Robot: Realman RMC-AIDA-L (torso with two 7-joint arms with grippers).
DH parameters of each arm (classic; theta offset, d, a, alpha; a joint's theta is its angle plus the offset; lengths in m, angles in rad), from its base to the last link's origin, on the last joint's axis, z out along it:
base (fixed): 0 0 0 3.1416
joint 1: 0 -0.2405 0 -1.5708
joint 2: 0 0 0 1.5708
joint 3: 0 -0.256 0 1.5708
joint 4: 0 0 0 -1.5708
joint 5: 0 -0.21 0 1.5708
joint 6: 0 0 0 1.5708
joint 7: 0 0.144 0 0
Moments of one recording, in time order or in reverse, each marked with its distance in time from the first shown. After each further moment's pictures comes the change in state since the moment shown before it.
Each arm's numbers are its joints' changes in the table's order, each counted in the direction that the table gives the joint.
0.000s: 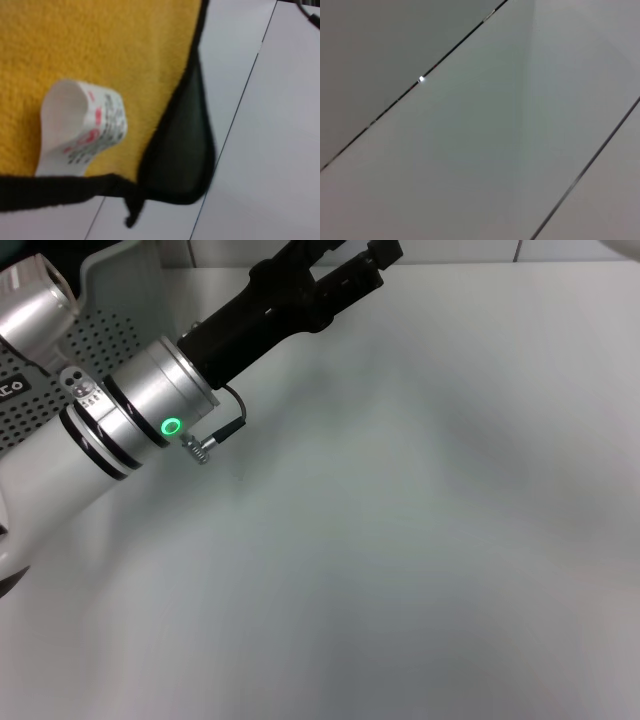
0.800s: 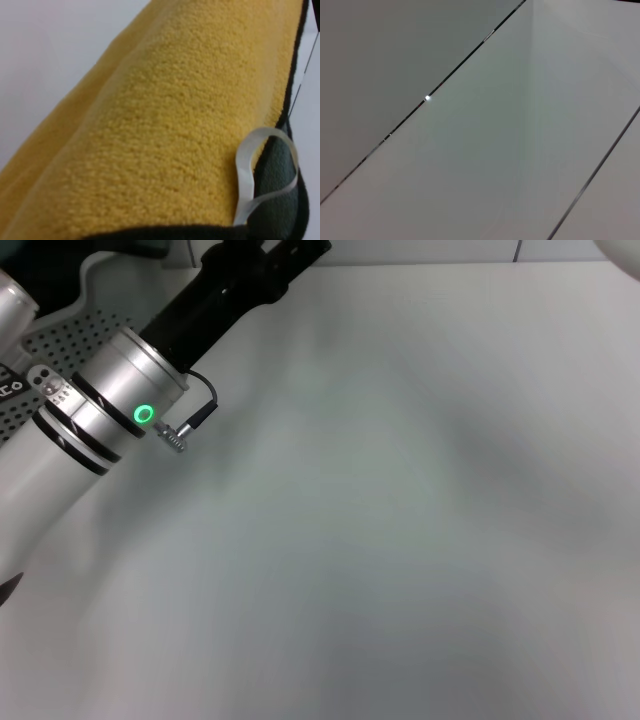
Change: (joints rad) left arm -0.034 0.000 0.000 0.010 0.122 -0.028 0.001; right arm 0.054 0.000 0.021 -0.065 0.002 0.035 0.025
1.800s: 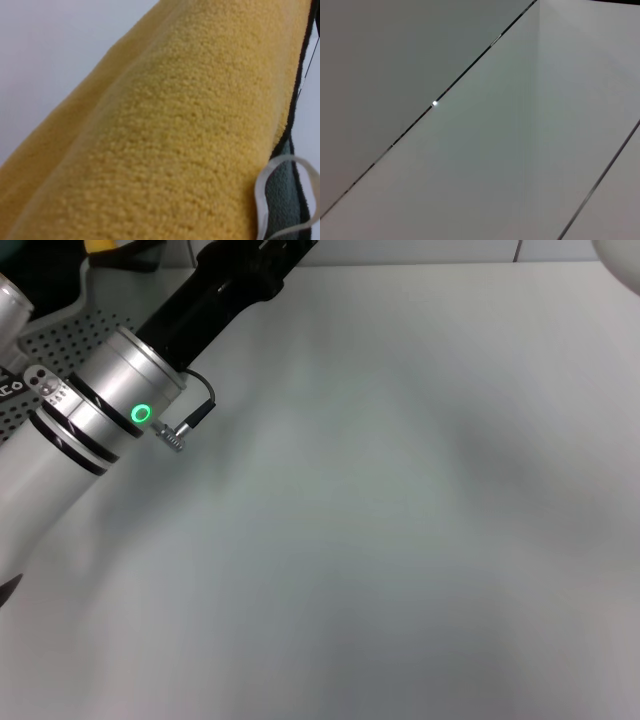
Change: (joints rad) left arm -0.003 0.000 0.000 -0.001 0.009 0.007 -0.005; right arm 0.027 0.000 0.013 -0.010 -0.002 0.026 0.000
